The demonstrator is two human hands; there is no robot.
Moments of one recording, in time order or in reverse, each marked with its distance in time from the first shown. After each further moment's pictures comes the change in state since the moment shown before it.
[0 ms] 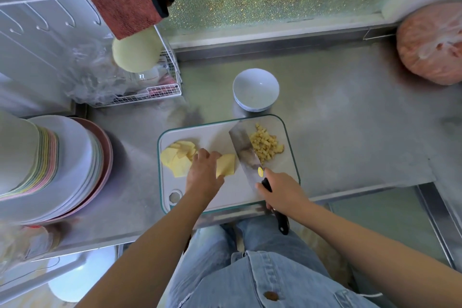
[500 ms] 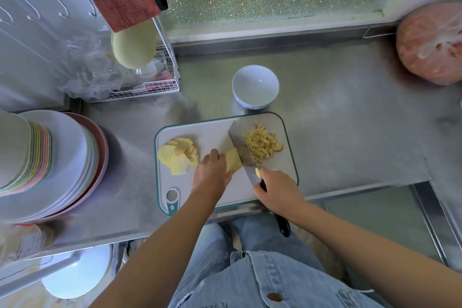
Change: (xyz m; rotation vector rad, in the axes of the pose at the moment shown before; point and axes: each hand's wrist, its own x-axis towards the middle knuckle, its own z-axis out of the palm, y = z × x) left_hand 0.001 0.017 0.009 0.168 0.017 0.078; right_hand -0.005 -0.016 -0.001 -0.103 0.085 -0.019
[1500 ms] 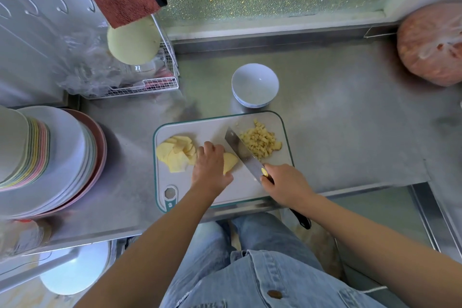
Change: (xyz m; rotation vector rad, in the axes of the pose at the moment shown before) left_hand 0.007 0.000 0.001 -0.049 -0.001 -0.023; right_hand 0.006 0.021 -0.014 -0.101 -0.010 -0.099
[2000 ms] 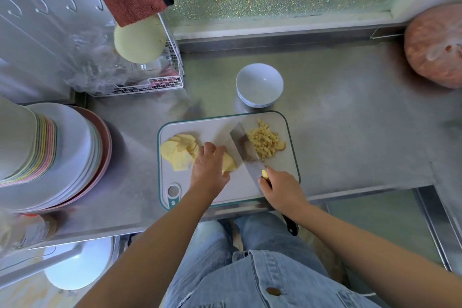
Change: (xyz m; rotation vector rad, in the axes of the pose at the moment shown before) left_hand -0.011 -0.006 -0.007 -0.073 0.011 -0.016; right_hand -0.004 -0.009 0.021 0.134 0.044 0.104
